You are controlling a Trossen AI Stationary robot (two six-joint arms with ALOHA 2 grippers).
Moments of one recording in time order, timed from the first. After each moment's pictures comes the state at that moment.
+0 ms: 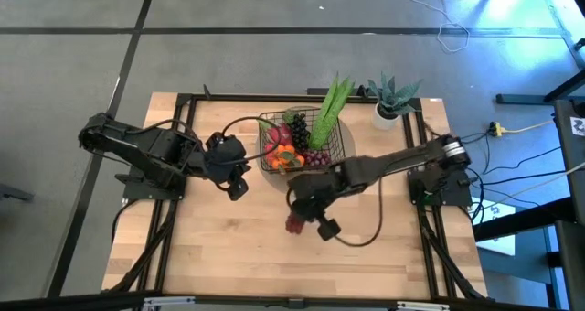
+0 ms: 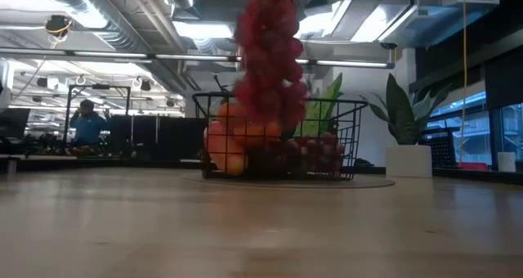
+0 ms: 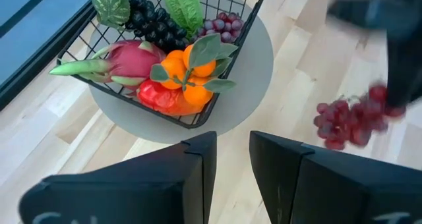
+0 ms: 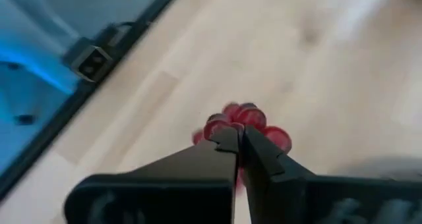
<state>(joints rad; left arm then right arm) -0.31 1.26 1.42 -1.03 -0.51 -0.70 0.26 1.84 1.67 -0.76 -0.22 -0.26</state>
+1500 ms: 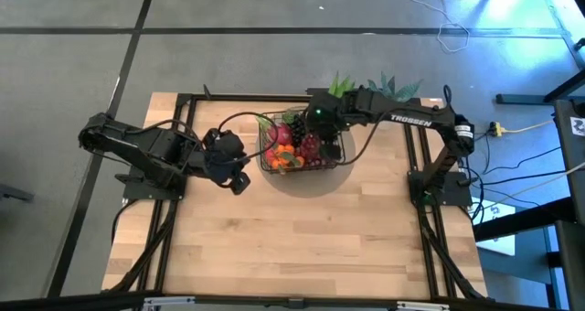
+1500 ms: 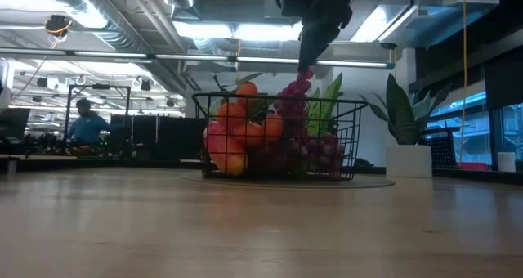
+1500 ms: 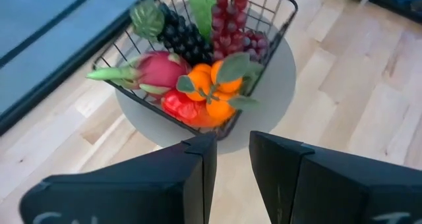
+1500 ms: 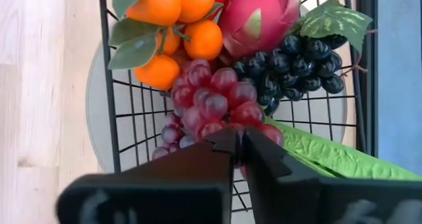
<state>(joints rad) -0.31 1.26 1.42 -1.05 -0.62 -0.76 -0.24 1.74 1.67 -1.04 0.03 -0.29</state>
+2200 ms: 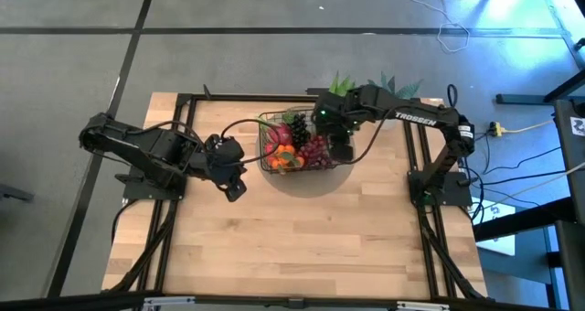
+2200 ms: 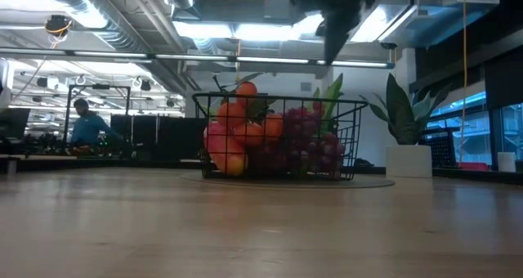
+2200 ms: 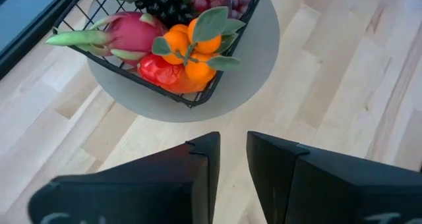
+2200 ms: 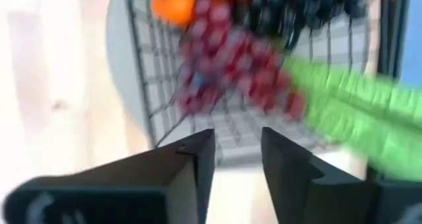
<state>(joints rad) -0.31 1.27 1.42 -1.10 -0.46 -0.77 -0.23 1.73 1.76 -1.31 0.04 -0.25</state>
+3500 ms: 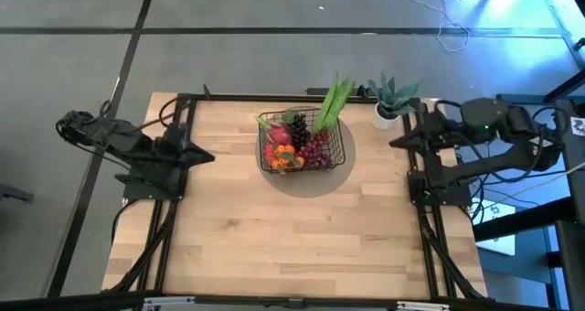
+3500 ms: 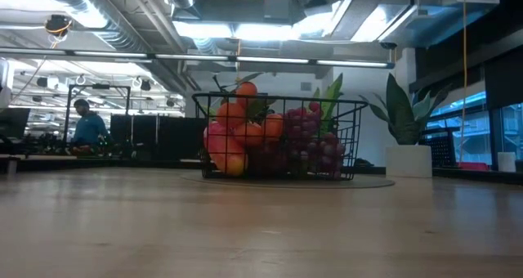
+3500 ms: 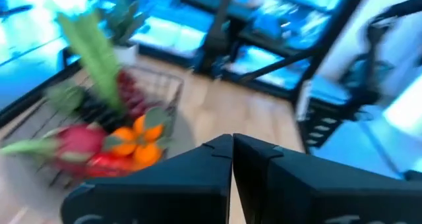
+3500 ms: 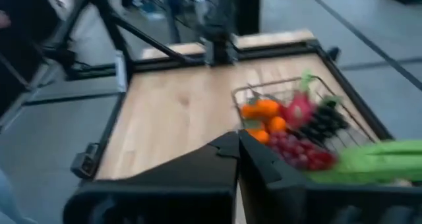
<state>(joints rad) -0.41 0.53 0.92 -0.58 -0.47 -0.40 0.06 0.77 1.32 -0.95 0.04 0.15</state>
